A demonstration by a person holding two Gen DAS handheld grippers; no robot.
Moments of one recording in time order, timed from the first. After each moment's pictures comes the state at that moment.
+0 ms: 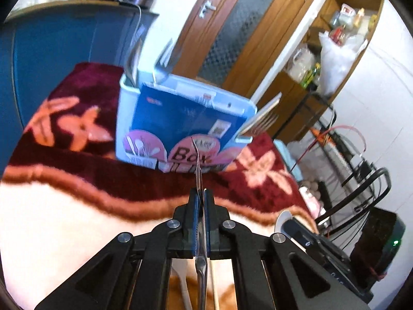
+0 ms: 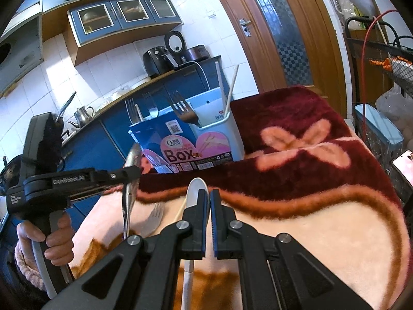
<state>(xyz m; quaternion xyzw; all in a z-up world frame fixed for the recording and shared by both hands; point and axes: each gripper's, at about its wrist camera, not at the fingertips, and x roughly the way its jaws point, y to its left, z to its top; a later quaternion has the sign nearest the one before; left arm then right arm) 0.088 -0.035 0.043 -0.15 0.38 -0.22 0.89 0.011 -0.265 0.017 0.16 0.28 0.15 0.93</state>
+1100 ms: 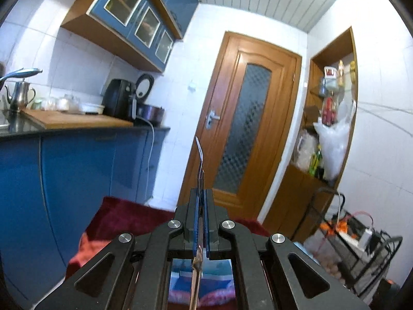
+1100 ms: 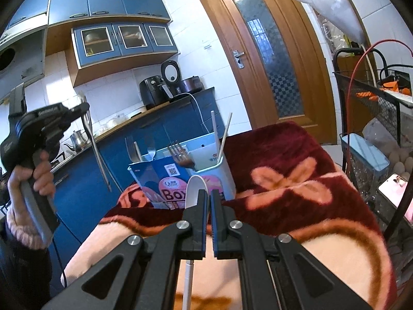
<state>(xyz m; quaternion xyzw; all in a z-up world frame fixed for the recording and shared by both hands) 0.101 0.011 0.175 -0.13 0.09 -0.13 0.98 0.005 -0.274 0.045 0.15 0.20 0.11 0.96</state>
